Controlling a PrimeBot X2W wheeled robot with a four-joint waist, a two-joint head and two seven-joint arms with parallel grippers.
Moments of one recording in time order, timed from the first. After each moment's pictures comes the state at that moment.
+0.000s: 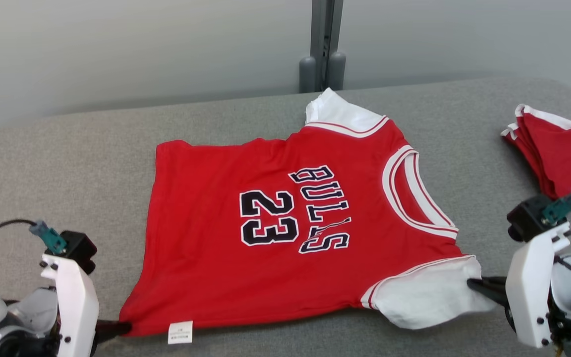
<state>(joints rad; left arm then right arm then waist) -0.65 0.99 -1.23 0.01 -1.51 0.04 0.64 -0.12 -0.42 0.14 -0.24 0.66 0.13 1.16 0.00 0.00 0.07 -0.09</state>
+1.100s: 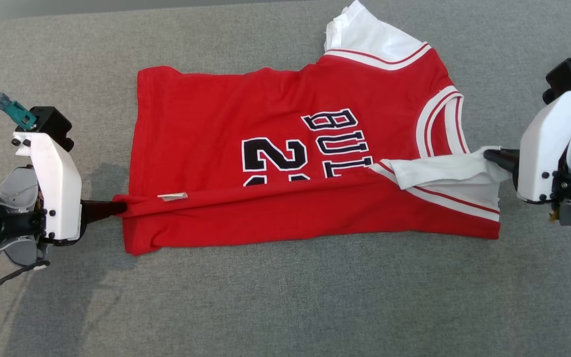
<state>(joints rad) -0.95 0.82 -1.11 0.33 -1.56 -0.06 0.78 -0.61 -0.19 -0.05 0.10 0.43 0.13 1.24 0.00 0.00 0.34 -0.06</state>
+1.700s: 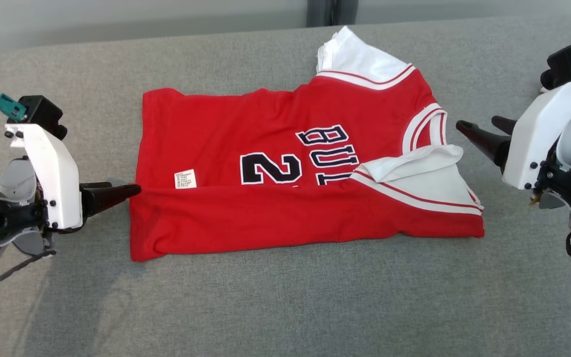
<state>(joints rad) -0.95 0.76 -1.08 0.43 -1.55 -0.10 0.68 -0.64 -0.19 0.01 0.16 0.47 0.13 0.98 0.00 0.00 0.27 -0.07</state>
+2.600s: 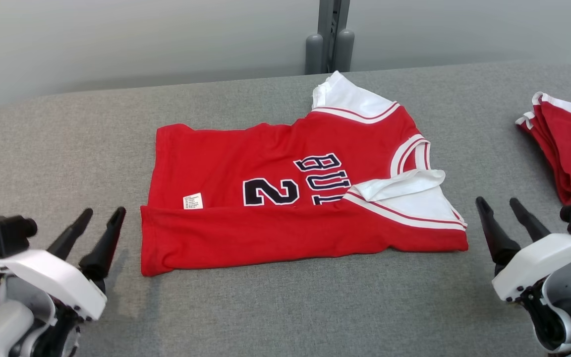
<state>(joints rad) -0.47 0.80 -0.92 0.17 -1.37 0.11 -0.24 -0.21 -0.14 -0.02 0.17 0.43 0.13 0.22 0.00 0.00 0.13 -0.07</state>
